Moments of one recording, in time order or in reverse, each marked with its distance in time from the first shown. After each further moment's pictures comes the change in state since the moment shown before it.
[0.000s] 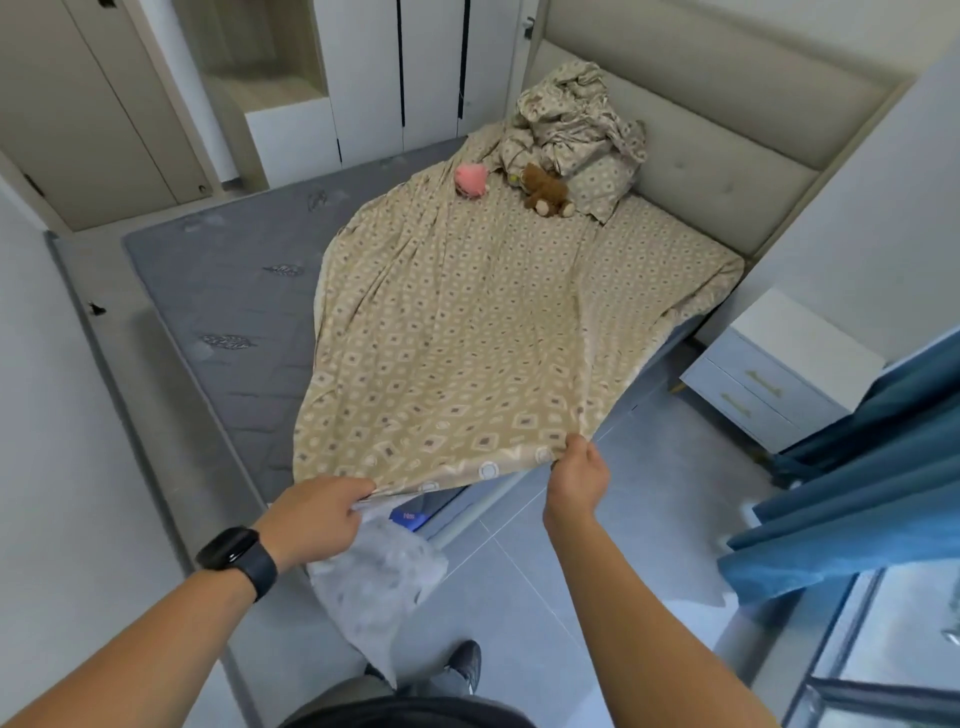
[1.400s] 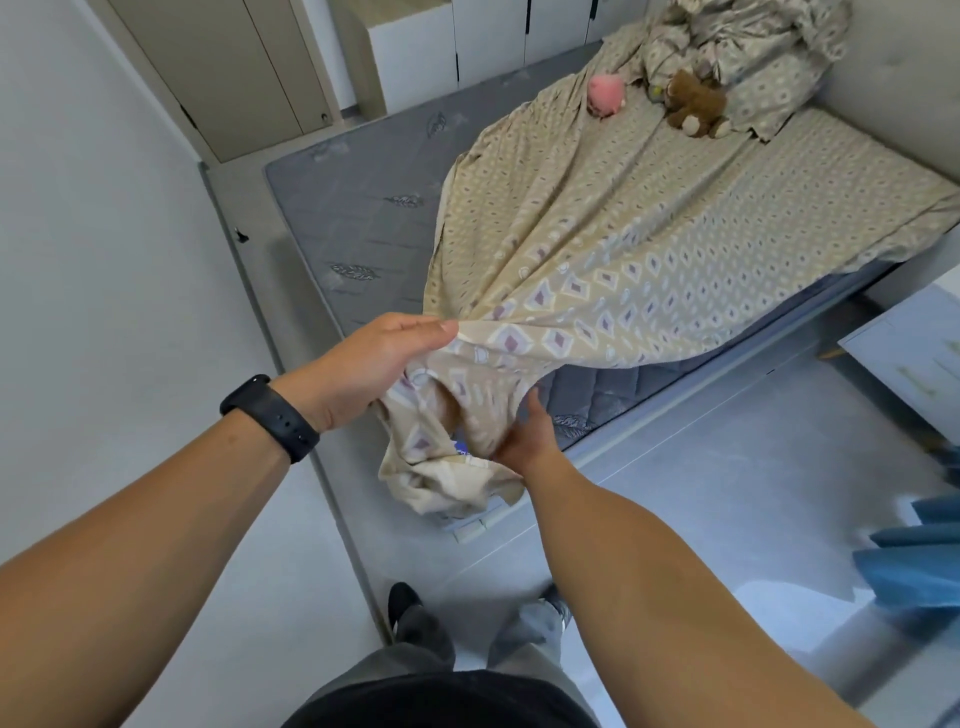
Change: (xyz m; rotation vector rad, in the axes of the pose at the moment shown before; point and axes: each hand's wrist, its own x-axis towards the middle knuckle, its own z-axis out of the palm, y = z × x) left_hand -0.041 -0.031 -0.137 -1.102 0.028 -0.039; right_hand -0.083 0.113 0.167 0.206 -0.616 0.952
